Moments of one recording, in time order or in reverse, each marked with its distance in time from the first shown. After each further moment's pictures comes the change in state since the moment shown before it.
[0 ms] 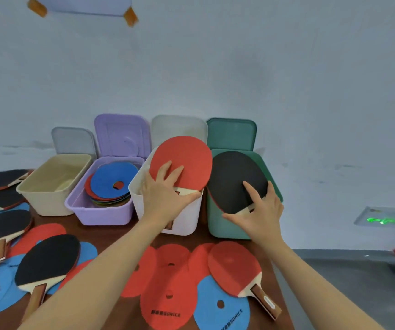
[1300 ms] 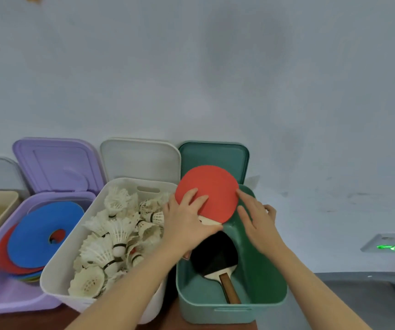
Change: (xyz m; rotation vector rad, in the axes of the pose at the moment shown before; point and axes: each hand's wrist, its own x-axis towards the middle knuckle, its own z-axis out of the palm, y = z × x) left_hand 0.171 0.069 0.178 0.048 -0.323 0.071; right_hand 0.223 0.109 0.071 0.036 -0.224 -0.119
